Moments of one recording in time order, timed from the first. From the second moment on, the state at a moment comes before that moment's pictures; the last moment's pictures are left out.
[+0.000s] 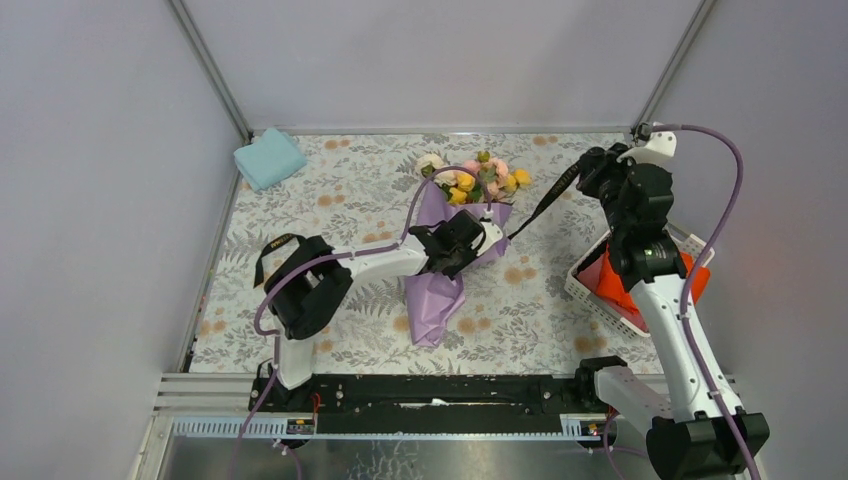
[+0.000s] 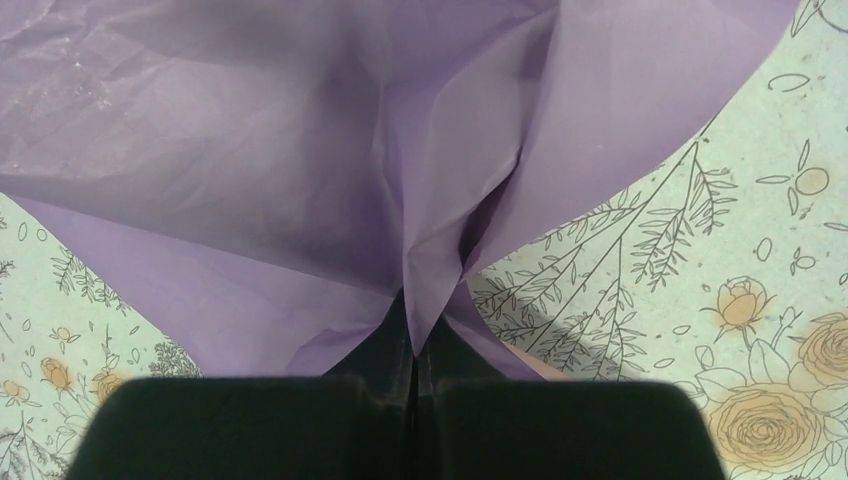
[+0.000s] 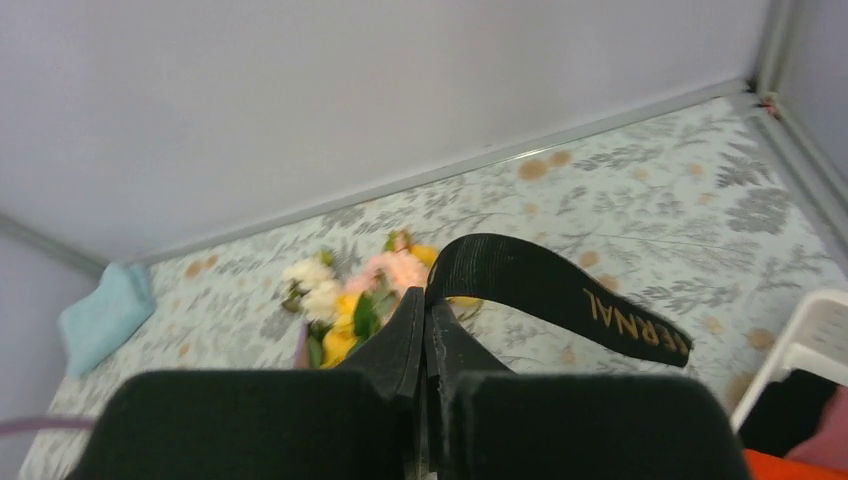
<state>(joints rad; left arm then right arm) -0.88 1.92 1.30 -0.35 -0.09 0.15 0.12 0.97 0.97 -0.07 0.16 0.40</state>
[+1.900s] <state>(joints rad) -0.91 1.94 1.36 -0.30 0.12 0.06 0.31 1.96 1.04 0.20 -0.36 0.79</state>
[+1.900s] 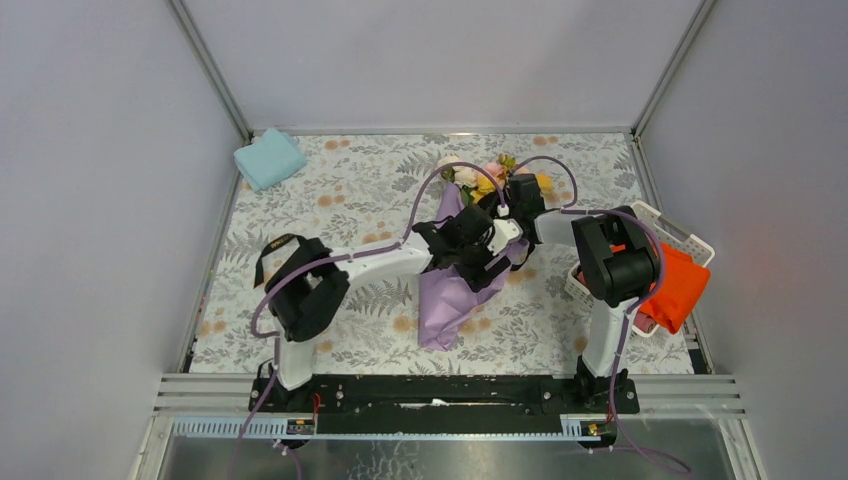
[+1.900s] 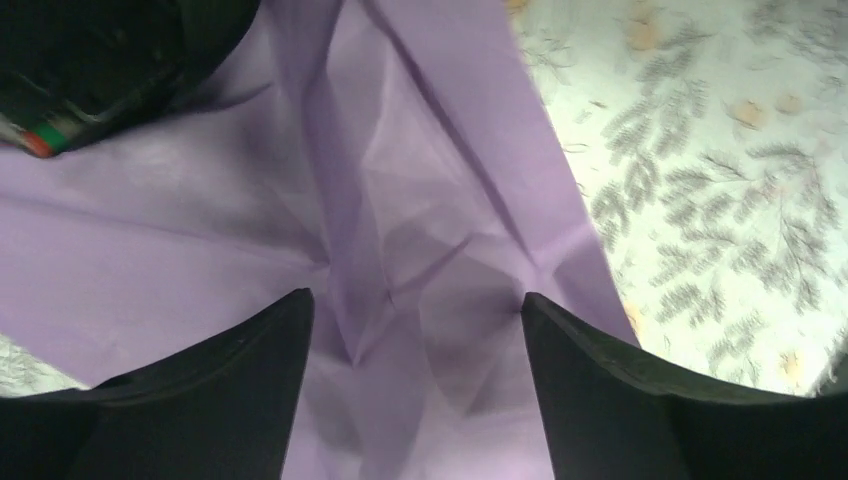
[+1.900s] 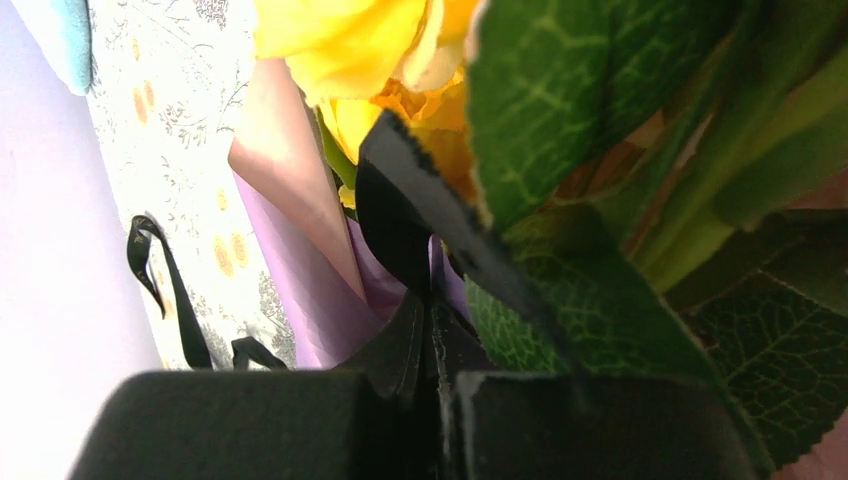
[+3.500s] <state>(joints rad) 0.21 1.90 1.18 -0.28 0.10 -0.41 0.34 1.95 1.08 0.12 -0.28 0.62</state>
